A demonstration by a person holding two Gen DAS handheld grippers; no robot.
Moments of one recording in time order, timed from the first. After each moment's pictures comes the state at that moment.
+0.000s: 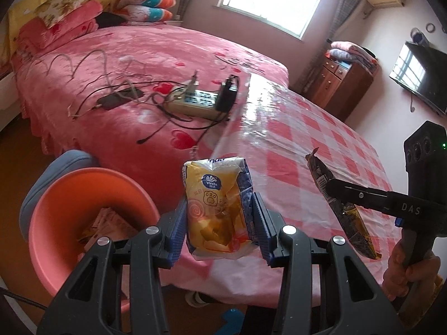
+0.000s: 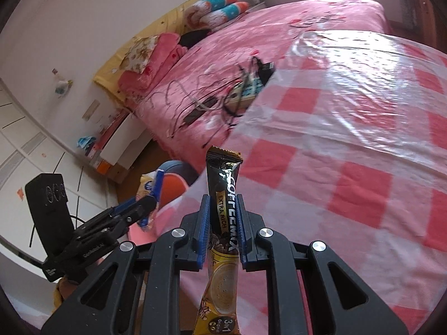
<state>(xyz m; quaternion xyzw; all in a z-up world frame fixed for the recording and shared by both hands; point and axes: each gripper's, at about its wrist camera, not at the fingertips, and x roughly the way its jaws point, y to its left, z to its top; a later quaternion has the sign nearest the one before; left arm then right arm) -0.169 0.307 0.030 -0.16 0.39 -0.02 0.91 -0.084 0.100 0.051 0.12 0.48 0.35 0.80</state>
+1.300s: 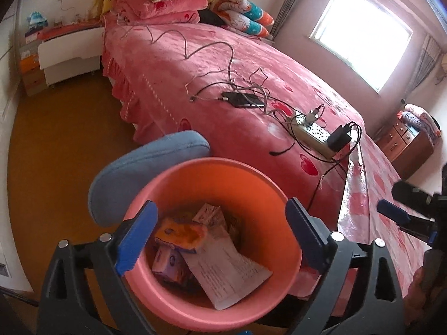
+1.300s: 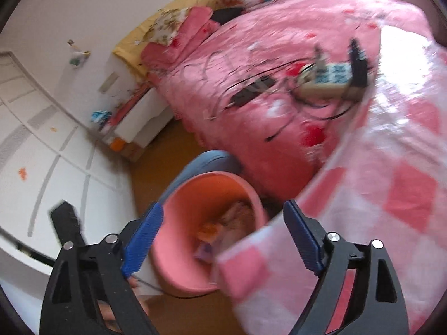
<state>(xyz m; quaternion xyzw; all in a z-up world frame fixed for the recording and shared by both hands) -0.216 0.446 -0.015 -0.25 0.36 0.18 0.88 -0.084 0.237 0.042 0.06 0.48 0.38 0.79</state>
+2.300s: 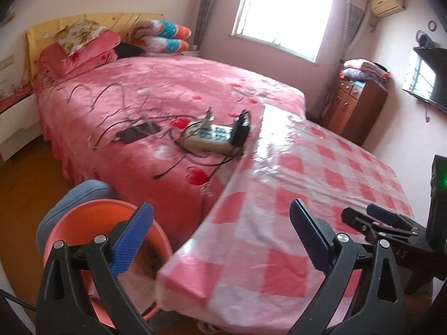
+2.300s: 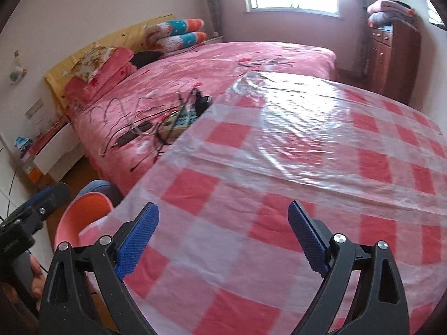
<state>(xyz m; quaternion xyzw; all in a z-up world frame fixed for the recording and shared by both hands) -0.162 0.285 0.053 -0.13 0.32 0.04 0.94 -0.093 0.067 0.047 0.01 0.39 0.17 0.91</state>
